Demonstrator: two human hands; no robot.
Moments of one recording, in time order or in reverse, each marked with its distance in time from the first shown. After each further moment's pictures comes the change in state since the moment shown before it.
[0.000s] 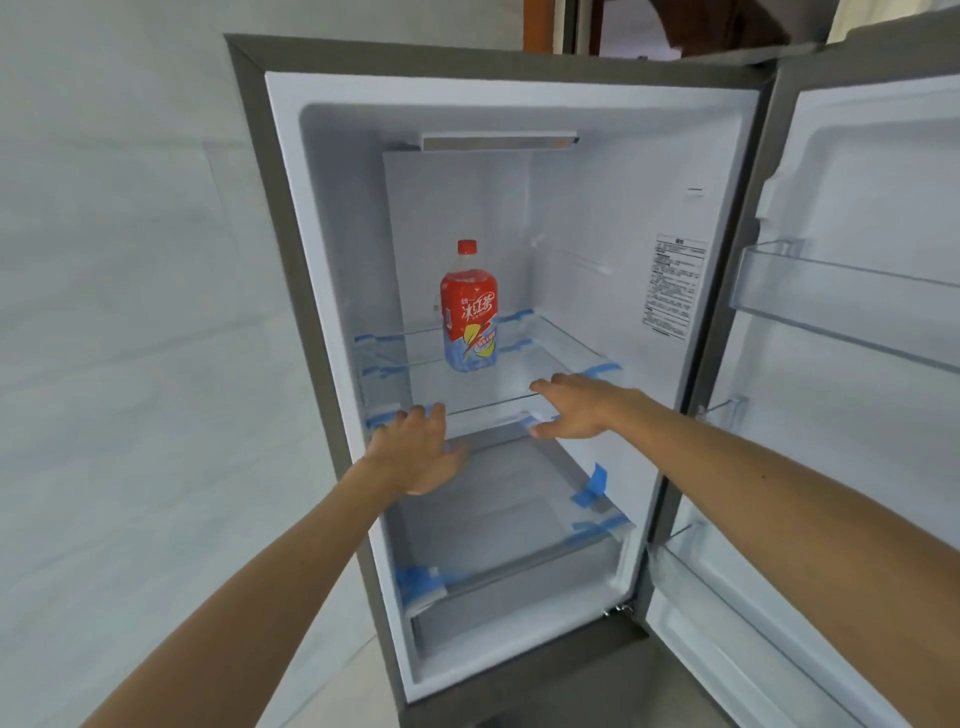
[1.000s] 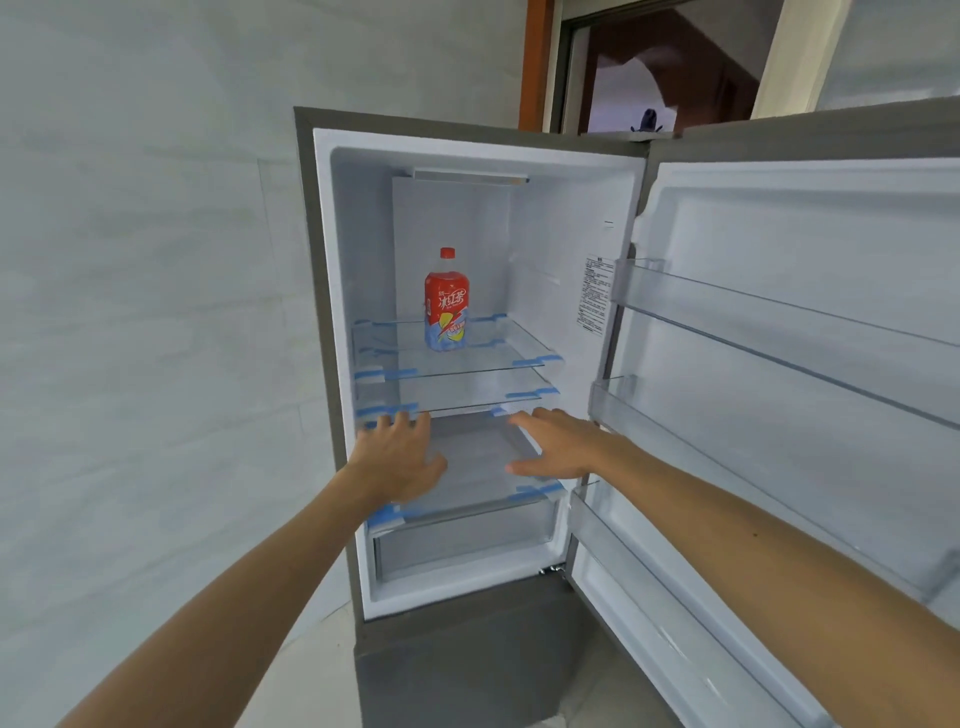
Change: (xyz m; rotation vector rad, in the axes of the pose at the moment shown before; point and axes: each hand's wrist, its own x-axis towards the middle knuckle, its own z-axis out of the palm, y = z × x) left_hand -0.170 0.092 -0.002 0.084 0.059 -0.056; right_hand -0.204 -0.008 0.039 0.047 0.064 -0.111
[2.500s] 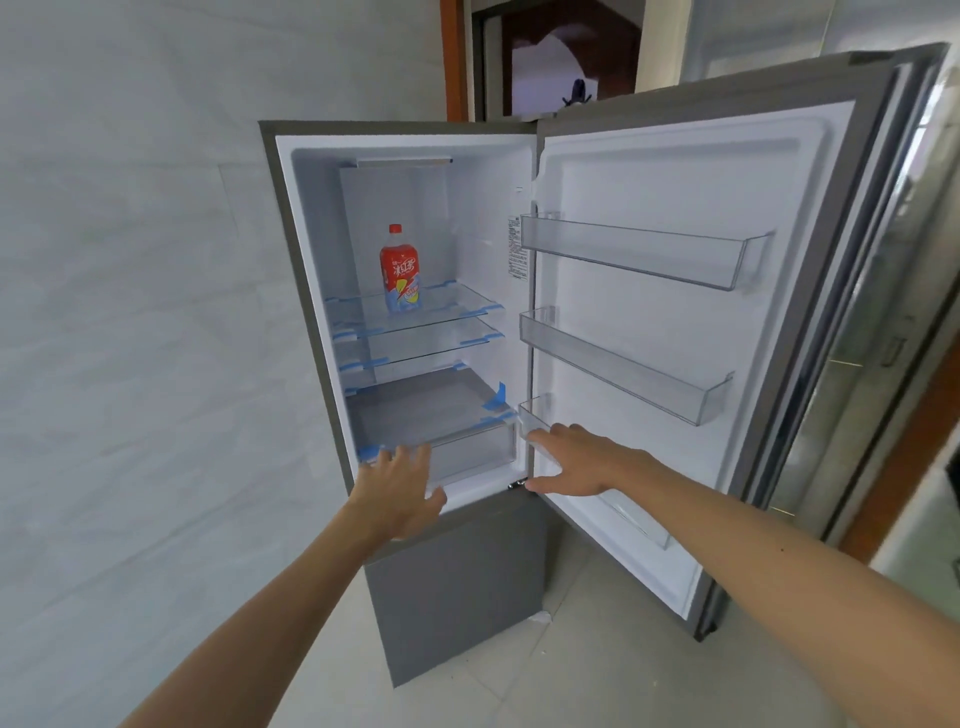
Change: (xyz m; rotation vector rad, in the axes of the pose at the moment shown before) left_hand -0.210 0.071 0.015 0.020 -0.097 0.111; right_hand -0.238 -0.041 0.063 0.077 -0.046 0.143
